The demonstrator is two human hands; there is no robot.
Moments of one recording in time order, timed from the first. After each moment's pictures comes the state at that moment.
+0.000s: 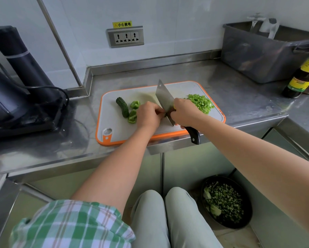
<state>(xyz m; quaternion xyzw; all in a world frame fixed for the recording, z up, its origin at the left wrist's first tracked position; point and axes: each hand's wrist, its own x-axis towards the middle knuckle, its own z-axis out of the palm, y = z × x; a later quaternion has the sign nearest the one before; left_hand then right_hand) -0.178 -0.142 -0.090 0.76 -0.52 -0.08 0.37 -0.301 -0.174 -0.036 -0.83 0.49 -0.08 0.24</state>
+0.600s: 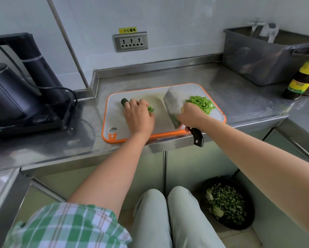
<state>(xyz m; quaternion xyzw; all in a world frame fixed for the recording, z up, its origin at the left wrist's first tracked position) -0.164 -0.116 -0.089 0.84 -0.45 0.12 0.29 -0.315 -0.167 -0.039 -0.79 0.52 -0.10 0.30</state>
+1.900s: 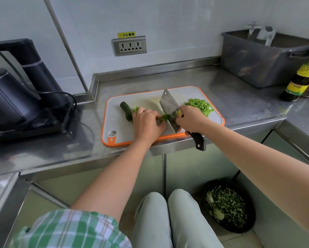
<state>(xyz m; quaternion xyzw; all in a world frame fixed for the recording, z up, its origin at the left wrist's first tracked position) -0.175 -0.117 -0.101 0.77 -0.56 0.10 0.30 -0.321 -0.172 -0.044 -0.83 0.48 -0.10 0.26</state>
